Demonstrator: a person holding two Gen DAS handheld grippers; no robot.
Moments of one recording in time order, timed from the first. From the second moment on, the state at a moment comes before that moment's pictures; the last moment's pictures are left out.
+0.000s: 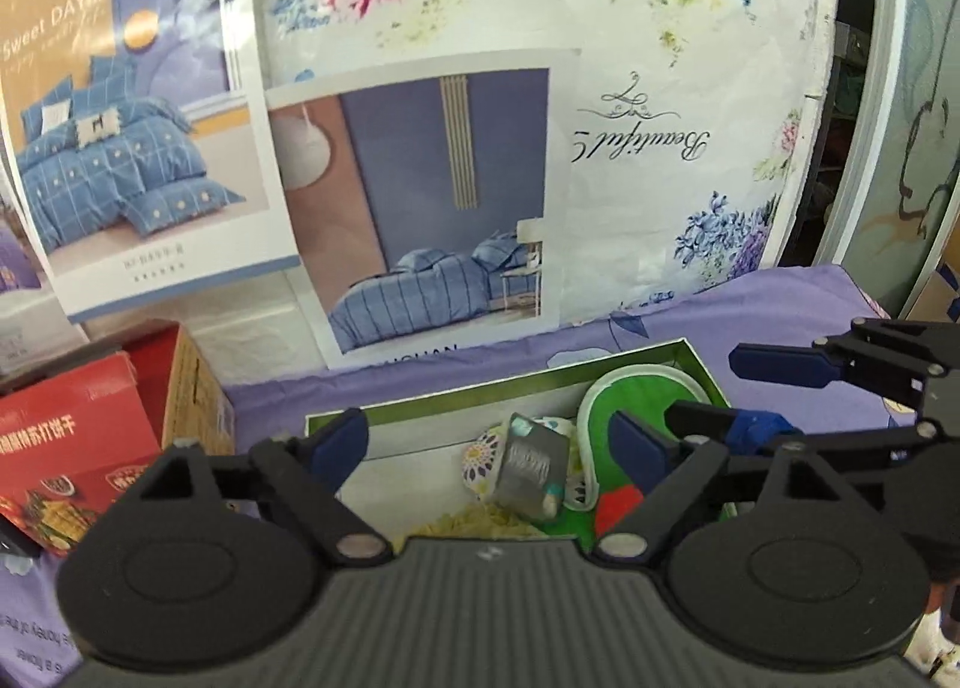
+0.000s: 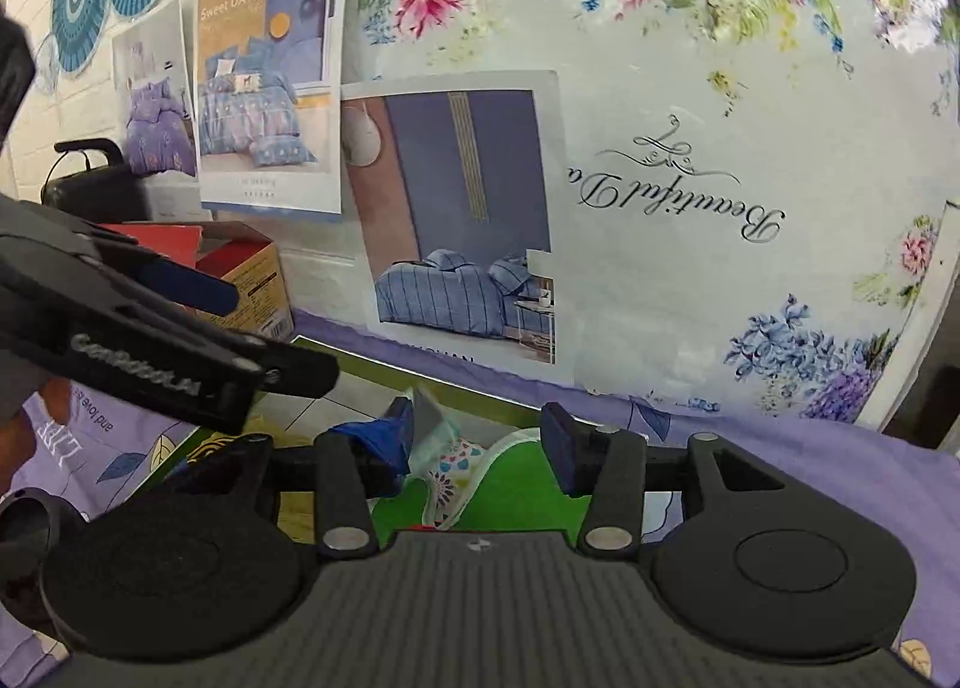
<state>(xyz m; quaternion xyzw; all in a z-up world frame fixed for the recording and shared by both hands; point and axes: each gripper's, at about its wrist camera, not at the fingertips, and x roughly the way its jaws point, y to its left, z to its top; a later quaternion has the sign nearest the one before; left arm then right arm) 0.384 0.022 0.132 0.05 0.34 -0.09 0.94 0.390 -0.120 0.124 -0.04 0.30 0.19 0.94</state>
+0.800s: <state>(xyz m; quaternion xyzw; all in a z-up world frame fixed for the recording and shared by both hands) 0.162 0.043 0.207 0.05 0.24 -0.08 0.97 0.179 -0.173 0.205 -0.02 0.21 0.11 0.97</state>
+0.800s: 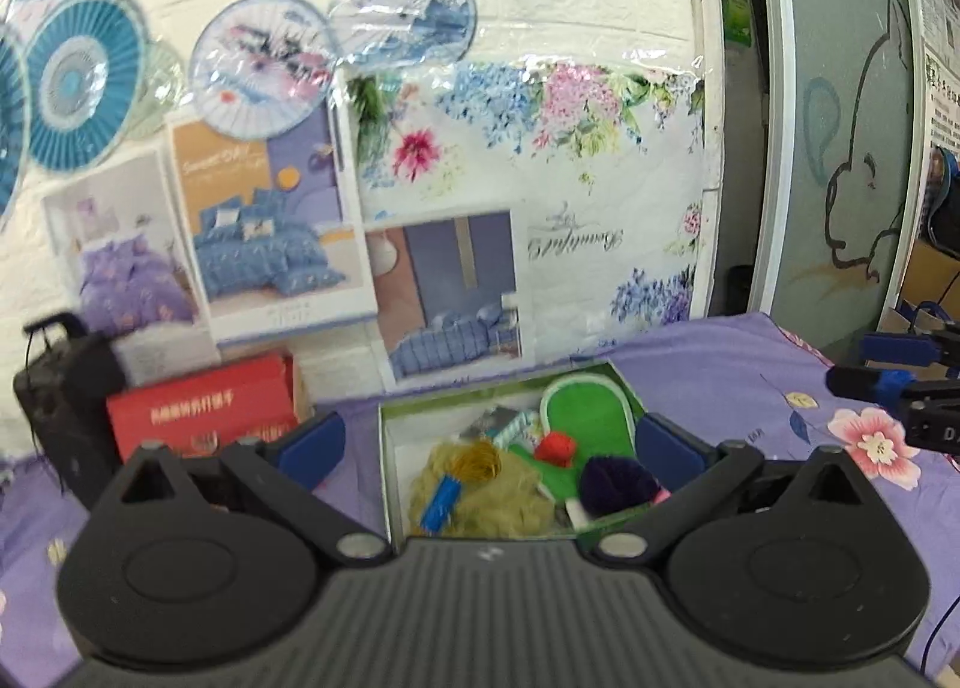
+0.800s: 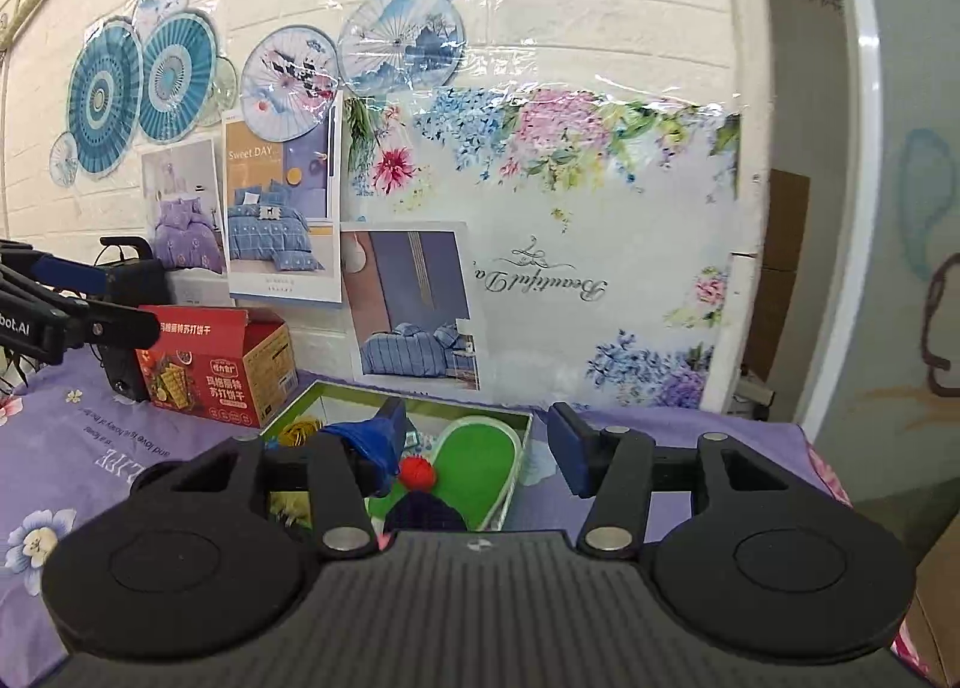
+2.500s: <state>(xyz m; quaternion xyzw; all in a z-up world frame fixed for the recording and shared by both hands) 0.278 -0.242 -0.010 0.04 0.64 -0.15 0.75 0.111 -0.209 0.013 0.00 0.35 -0.01 0.94</state>
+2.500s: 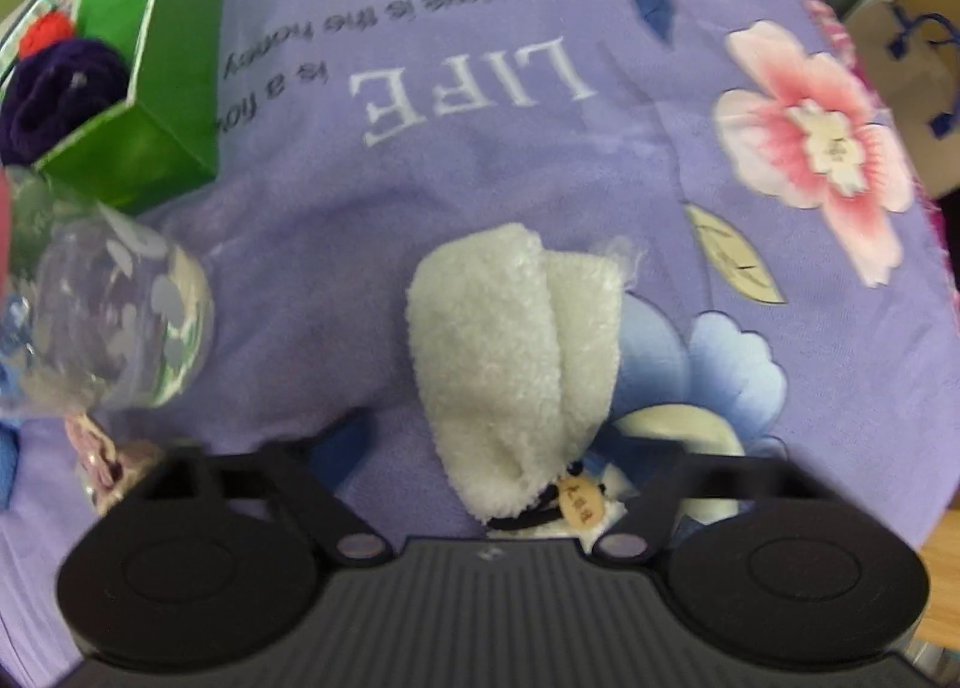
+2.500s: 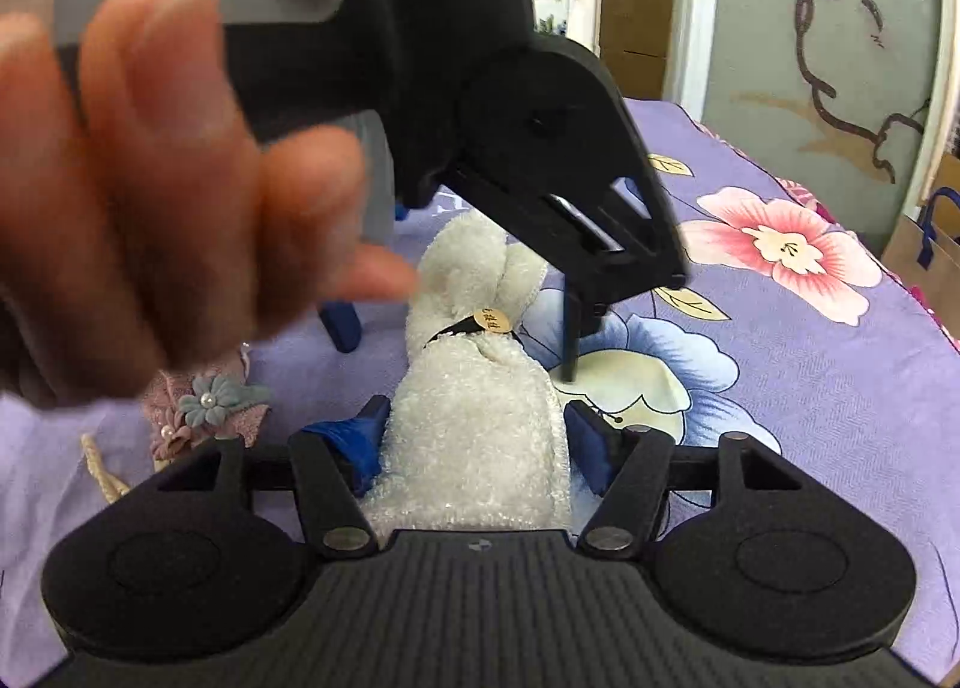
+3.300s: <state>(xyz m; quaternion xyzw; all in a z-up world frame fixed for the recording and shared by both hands) 0.330 -0.111 0.183 -0.10 0.47 -0.21 0.85 0.209 -0.165 0.169 -0.17 0.25 0.13 0.95</state>
